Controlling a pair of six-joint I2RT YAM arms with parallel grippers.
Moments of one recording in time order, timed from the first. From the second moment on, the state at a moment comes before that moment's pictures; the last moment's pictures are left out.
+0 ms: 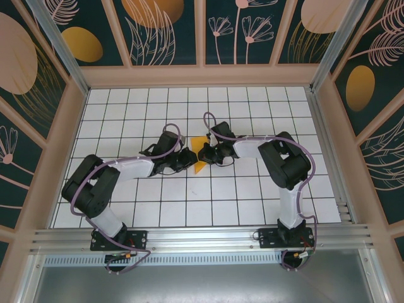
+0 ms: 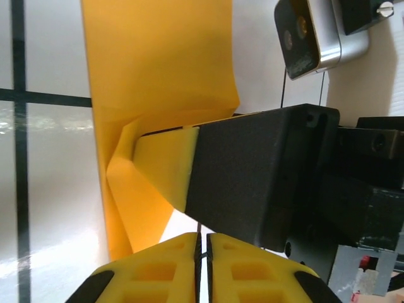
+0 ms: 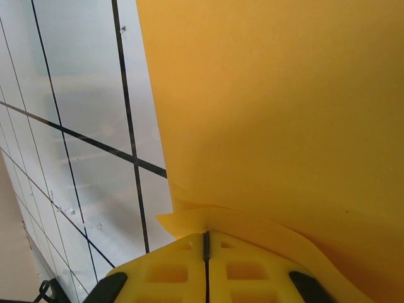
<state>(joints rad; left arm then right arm) -0.59 1.66 0.78 0.11 0.42 -1.01 0.61 1.99 1.11 -0.10 -0.54 0.77</state>
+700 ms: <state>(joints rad) -0.61 1.77 0.77 0.13 0.43 -1.03 0.61 1.99 1.11 -0.10 -0.54 0.77</state>
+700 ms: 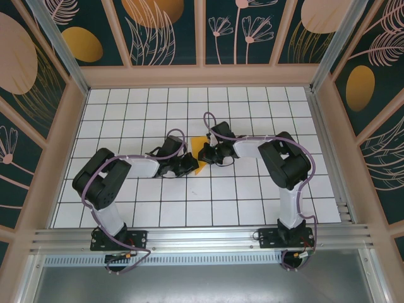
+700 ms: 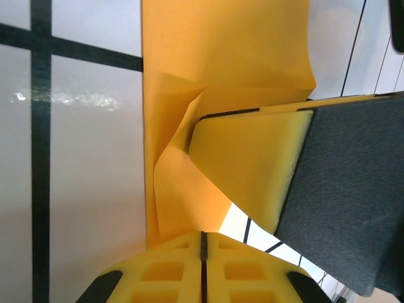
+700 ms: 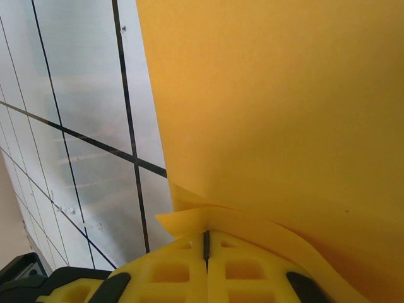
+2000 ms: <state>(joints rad) -0.66 1.77 0.77 0.10 0.36 -1.00 0.61 1.99 1.11 -0.10 -0.54 0.77</state>
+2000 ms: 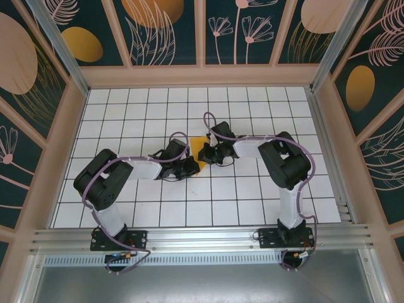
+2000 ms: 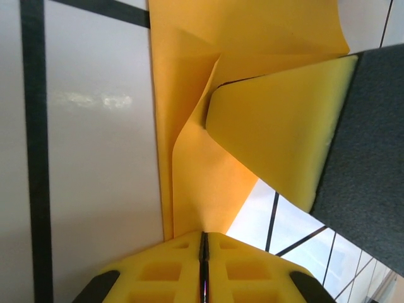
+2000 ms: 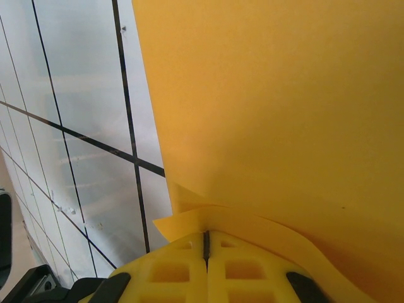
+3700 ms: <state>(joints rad) -0.73 1.74 0.81 0.04 0.19 -1.03 0.61 2.00 1.11 -0.09 -0.58 0.78</state>
